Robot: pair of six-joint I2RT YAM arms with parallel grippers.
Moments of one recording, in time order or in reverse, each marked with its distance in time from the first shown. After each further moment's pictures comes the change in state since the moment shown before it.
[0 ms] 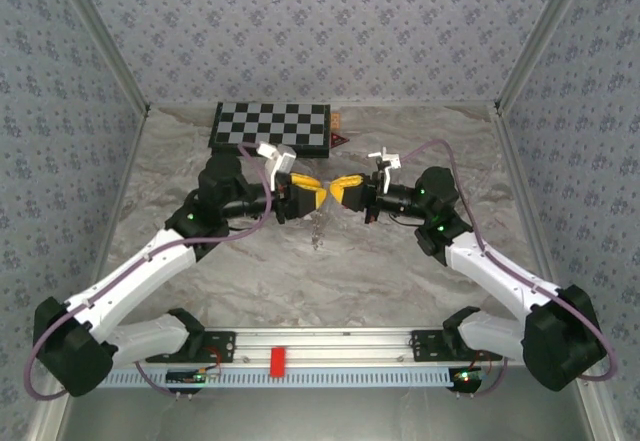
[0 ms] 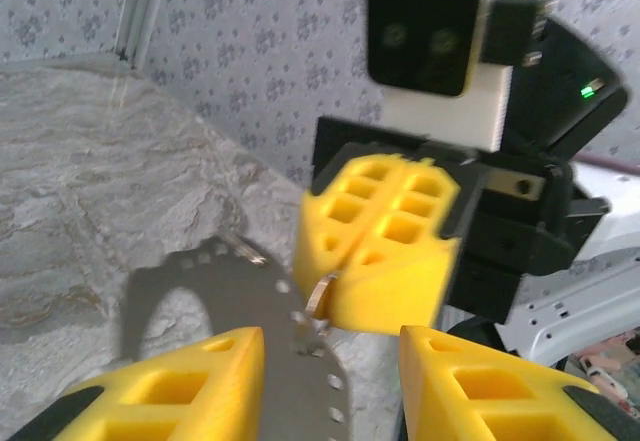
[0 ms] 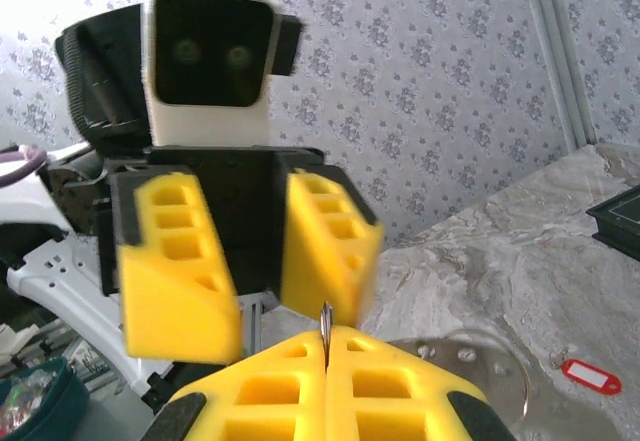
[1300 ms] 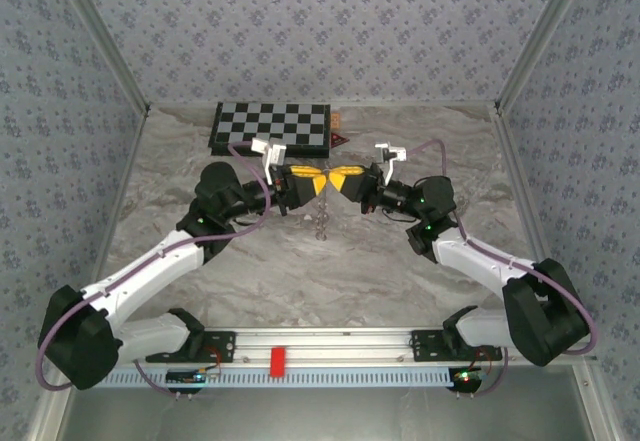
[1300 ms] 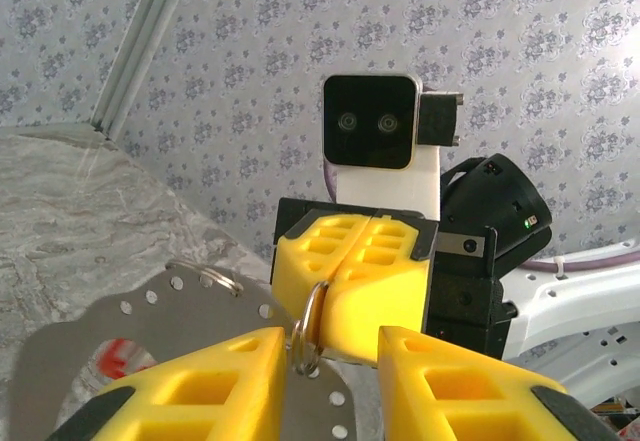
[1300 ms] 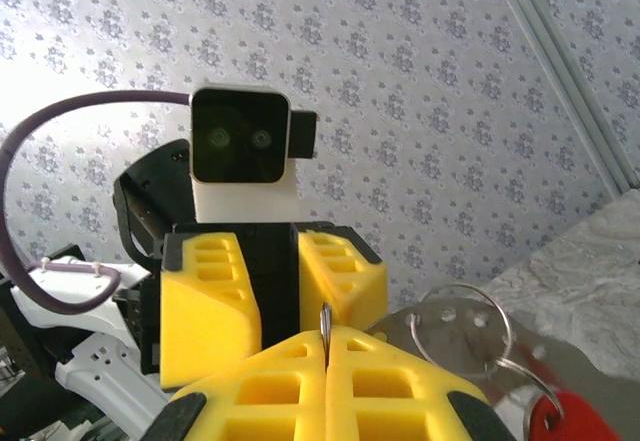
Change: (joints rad) left arm 0.017 0.060 -0.103 0.391 -0.005 -0.207; right arm 0.000 0.134 -0.048 0.439 0.070 0.306
